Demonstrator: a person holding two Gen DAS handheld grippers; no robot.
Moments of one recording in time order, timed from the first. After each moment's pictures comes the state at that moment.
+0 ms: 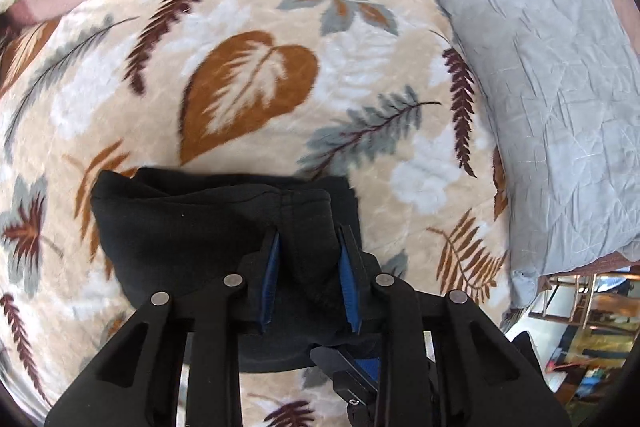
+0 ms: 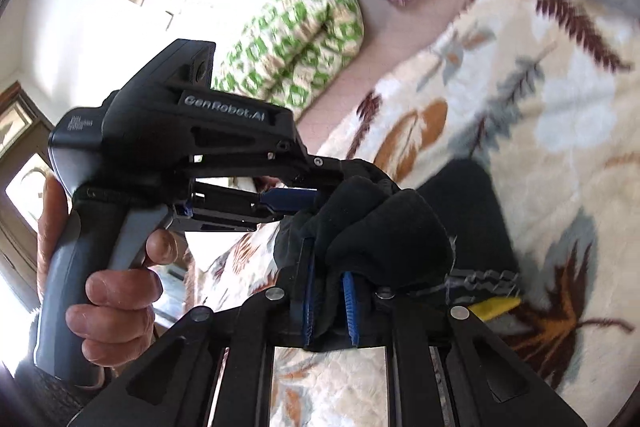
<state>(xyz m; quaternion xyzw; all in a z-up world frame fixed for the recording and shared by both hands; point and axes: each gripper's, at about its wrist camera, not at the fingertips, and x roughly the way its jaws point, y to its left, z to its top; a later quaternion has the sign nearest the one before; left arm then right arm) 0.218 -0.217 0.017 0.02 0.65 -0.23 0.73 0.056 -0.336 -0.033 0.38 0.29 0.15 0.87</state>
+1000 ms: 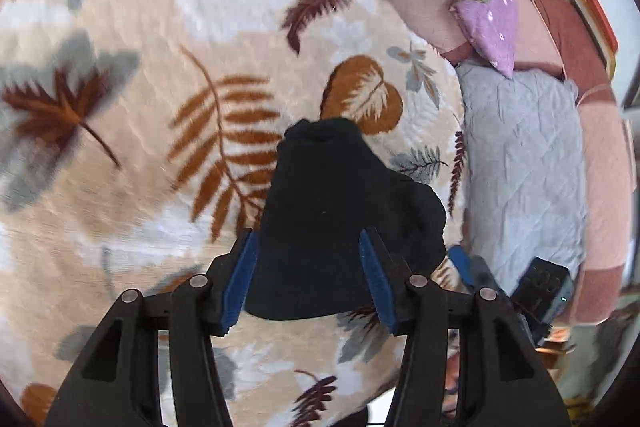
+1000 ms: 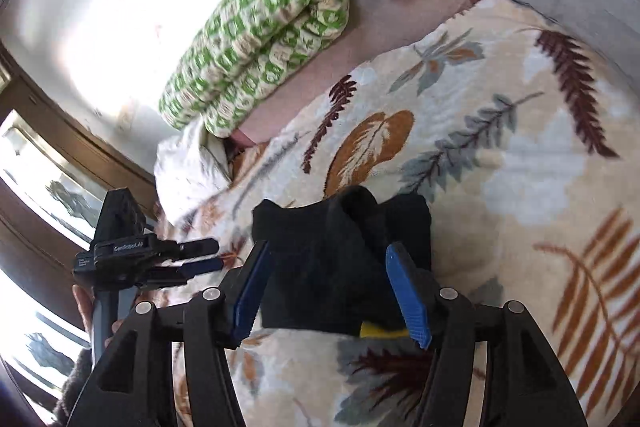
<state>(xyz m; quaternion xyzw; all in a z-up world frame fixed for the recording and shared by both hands) 0.214 -0.033 -0.031 -0.24 0.64 -0.23 0.69 0.095 -0.373 -0.008 0.29 0.40 0.16 0.85</state>
